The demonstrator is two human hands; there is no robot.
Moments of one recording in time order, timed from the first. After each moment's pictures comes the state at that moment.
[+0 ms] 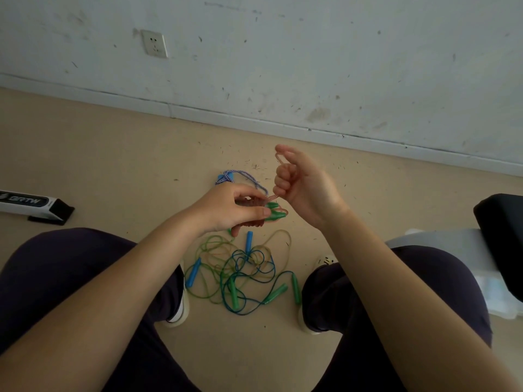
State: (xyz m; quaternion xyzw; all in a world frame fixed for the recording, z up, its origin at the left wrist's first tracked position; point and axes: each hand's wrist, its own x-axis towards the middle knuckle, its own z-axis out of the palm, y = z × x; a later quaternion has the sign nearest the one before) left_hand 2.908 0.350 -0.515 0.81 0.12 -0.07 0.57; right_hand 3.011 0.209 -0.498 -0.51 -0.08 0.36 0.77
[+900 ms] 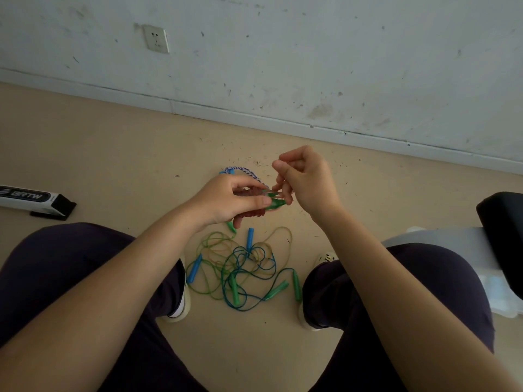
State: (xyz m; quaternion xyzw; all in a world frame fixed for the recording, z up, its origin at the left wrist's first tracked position) left_hand 2.906 0.349 -0.507 0.78 0.15 -0.04 0.60; right_hand 3.008 0.206 -0.500 -0.76 -0.19 0.17 0.60
